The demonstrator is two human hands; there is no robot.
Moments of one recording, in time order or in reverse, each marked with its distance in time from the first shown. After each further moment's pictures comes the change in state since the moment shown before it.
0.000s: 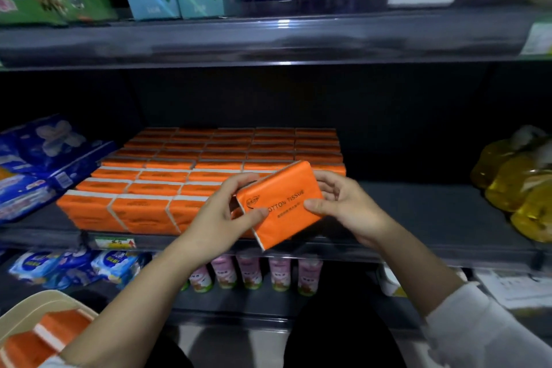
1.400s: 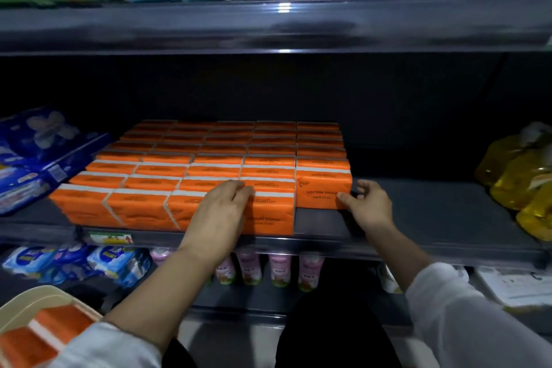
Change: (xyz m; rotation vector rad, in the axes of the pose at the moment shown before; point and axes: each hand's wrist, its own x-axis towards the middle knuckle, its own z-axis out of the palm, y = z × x) left_hand 0.019 -0.054 -0.001 1.159 0.132 0.319; right_hand 0.036 0.078 -0.042 -0.388 0.718 0.236
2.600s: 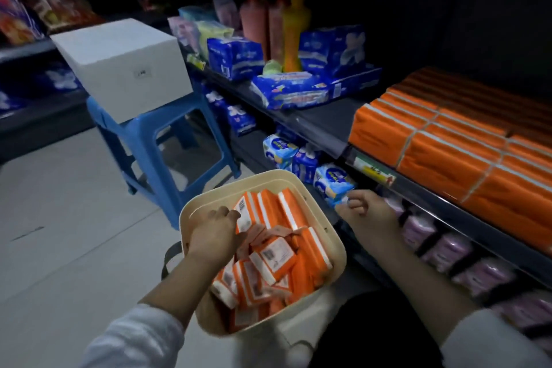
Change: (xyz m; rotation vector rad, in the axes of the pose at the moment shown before) left_hand -0.370 -0.227 -0.058 0.104 -0.460 -1.078; right_hand -0.287 -0.108 0.309 -0.016 -0.823 -0.376
